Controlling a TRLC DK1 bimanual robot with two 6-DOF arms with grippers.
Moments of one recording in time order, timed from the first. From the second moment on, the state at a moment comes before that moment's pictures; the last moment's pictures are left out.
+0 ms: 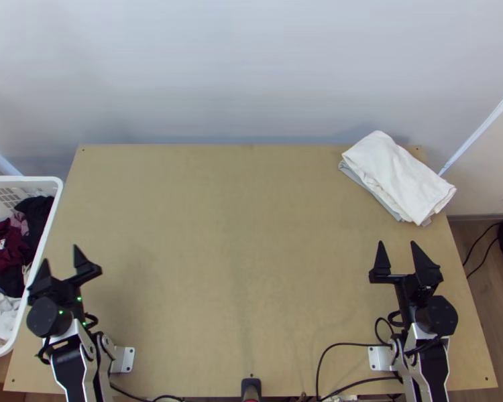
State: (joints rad) left arm 0.45 0.01 0.11 -0.08 -0.05 -0.10; right arm 0.01 0.00 0.01 0.01 0.00 0.05
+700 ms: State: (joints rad) left arm 0.86 1.00 1.17 -0.57 0.12 -0.18; right arm 0.01 0.00 0.01 0.01 0.00 0.05
